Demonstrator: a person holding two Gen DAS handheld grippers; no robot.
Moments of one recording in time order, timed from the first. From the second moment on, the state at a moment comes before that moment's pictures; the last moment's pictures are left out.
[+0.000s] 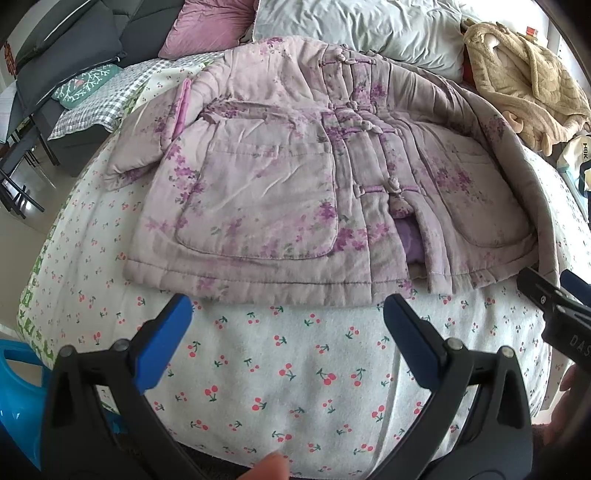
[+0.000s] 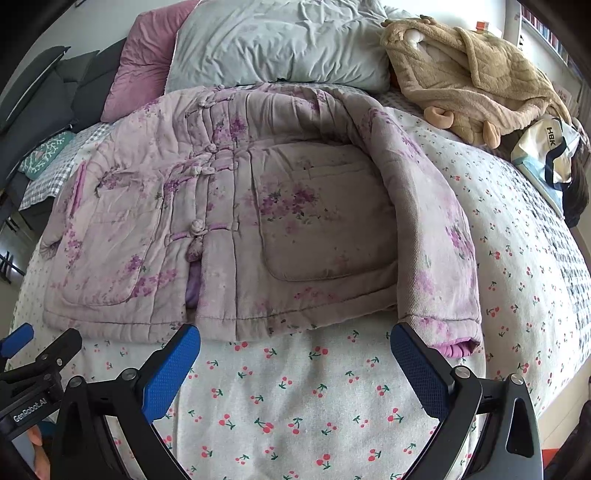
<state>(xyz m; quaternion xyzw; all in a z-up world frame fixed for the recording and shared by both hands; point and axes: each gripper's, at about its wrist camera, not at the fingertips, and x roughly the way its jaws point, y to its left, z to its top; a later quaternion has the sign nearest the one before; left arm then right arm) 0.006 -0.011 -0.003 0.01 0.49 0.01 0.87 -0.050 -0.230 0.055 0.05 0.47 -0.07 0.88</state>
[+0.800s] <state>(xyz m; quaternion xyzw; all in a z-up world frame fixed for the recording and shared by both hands) 0.010 0.001 0.000 -0.01 0.50 0.02 0.87 -0.048 -0.231 0.053 0.05 0.48 -0.07 0.87</state>
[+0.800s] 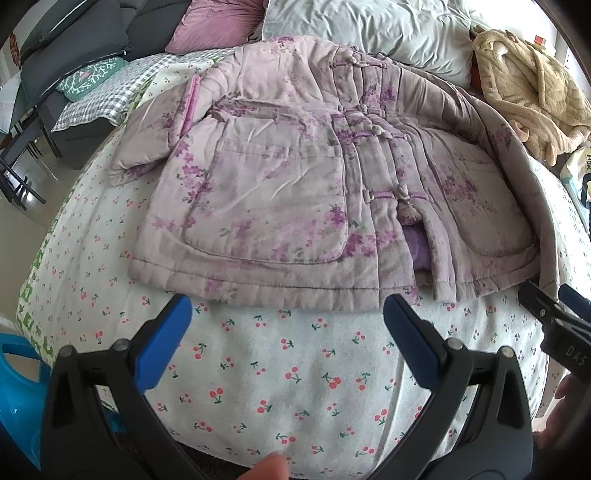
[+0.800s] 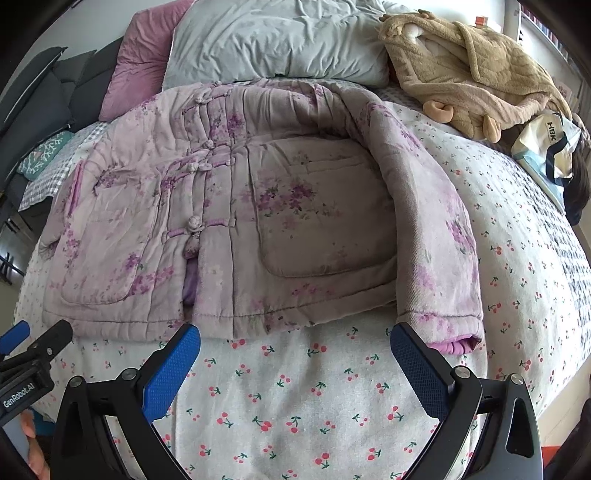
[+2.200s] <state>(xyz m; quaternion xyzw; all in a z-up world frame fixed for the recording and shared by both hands) 0.033 0.017 0.003 -0.03 0.50 -0.09 0.86 -0.019 -0.230 0.042 0.07 0.48 0.00 0.87</state>
